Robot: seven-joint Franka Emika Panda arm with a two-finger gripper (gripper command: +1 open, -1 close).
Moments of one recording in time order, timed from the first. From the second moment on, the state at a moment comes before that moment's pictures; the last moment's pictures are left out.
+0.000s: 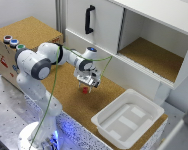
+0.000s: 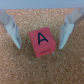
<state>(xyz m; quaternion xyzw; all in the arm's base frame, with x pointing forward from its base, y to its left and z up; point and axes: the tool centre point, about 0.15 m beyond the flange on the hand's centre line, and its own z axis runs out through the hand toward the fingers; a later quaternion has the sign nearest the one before) 0.354 -0.019 0.209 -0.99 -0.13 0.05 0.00</state>
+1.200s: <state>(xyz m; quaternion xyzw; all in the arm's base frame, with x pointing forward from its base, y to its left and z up) 0.351 0.074 0.338 -0.96 -0.27 -0.05 -0.02</state>
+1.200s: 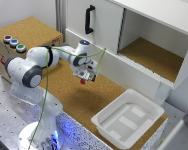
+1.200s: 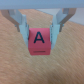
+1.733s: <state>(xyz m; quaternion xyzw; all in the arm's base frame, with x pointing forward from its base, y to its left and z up) 0.325 0.201 0.425 -0.87 -0.48 -0.08 -0.01</state>
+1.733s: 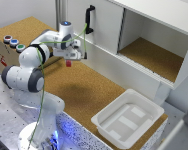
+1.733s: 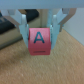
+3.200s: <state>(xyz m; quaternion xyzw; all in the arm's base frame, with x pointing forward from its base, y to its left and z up) 0.295 0.439 0.459 -0.59 -0.80 -0.10 0.00</state>
